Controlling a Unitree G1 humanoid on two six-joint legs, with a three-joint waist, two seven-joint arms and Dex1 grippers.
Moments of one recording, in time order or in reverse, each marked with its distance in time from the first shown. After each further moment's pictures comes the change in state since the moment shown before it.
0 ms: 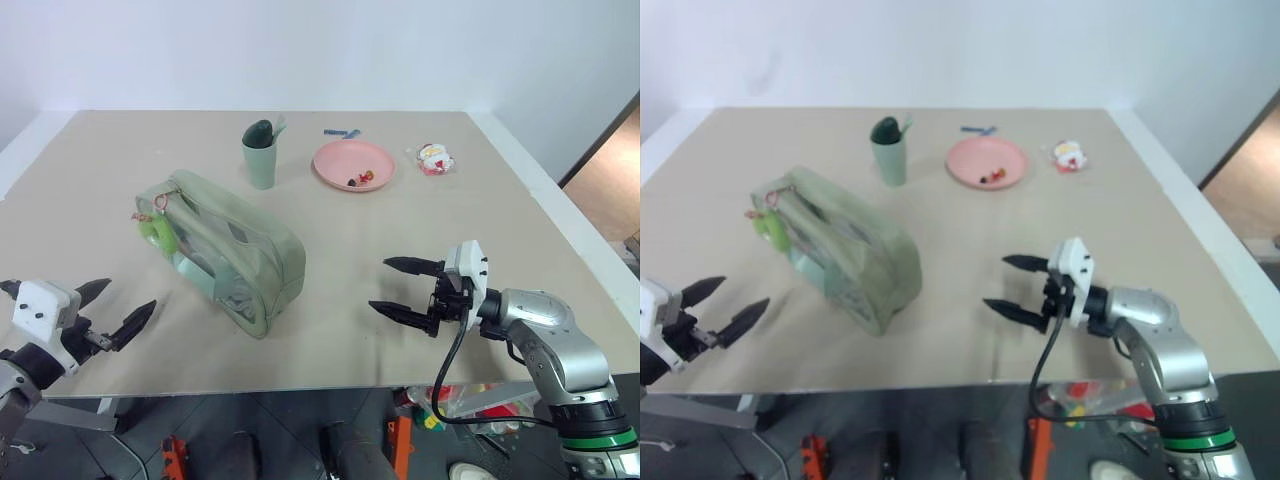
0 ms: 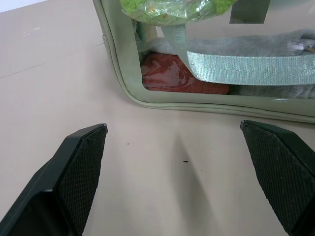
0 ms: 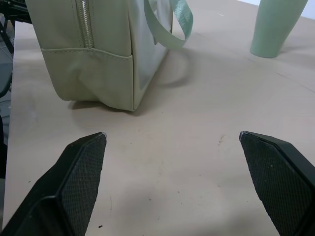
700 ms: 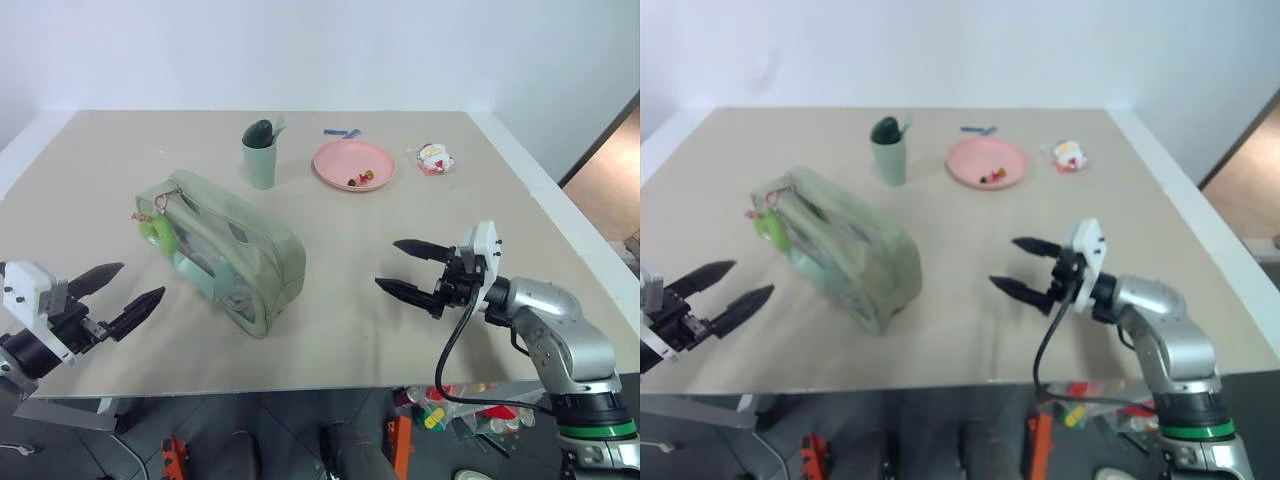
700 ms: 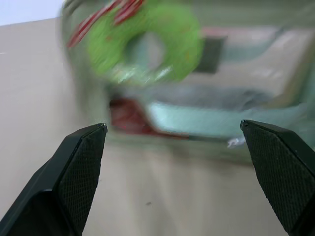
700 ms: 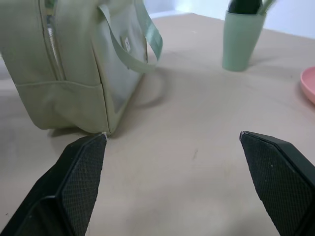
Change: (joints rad) left arm -0.049 0.069 0.057 -0.142 -0.294 0.168 -0.080; right arm -0.109 0.023 -0.049 0.020 0.069 0.106 -0.047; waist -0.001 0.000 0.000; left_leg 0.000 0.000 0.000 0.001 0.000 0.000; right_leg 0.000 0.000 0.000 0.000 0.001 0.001
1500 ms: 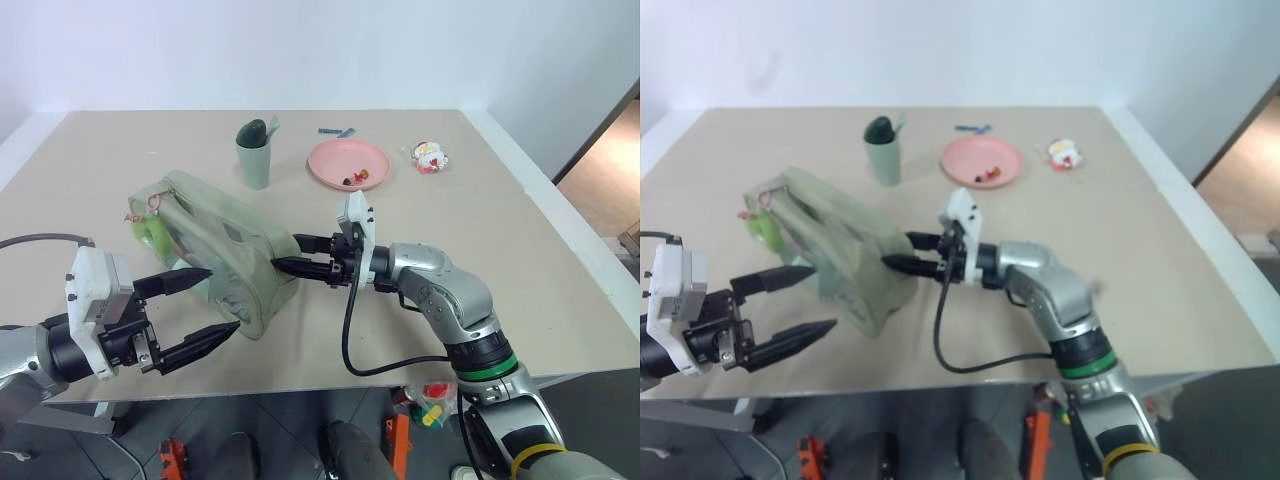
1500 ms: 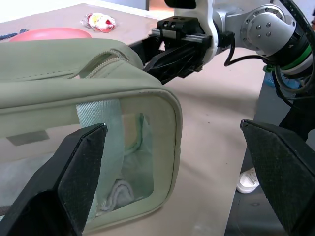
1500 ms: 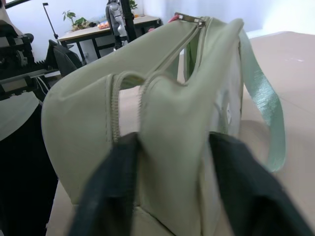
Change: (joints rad) left arm -0.031 0.159 -0.057 -0.252 -0.203 0.140 -0.016; right arm -0.308 0.335 0.305 0.081 -0.041 0.172 -0.084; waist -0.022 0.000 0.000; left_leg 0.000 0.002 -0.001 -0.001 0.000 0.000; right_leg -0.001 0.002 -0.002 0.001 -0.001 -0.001
